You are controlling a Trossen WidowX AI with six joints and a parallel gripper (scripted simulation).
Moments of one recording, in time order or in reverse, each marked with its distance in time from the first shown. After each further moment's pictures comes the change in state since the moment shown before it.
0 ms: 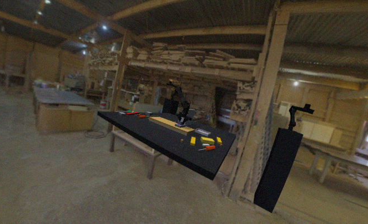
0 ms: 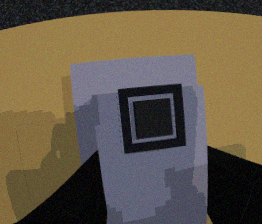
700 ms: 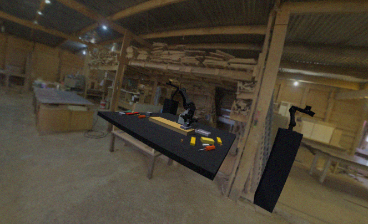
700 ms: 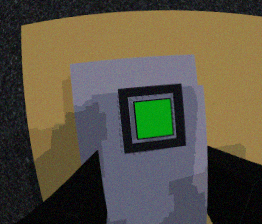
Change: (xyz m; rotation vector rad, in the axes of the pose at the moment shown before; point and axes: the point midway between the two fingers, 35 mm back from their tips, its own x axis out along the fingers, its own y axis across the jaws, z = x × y) arm -0.002 0.070 0.001 0.001 -0.002 0.005
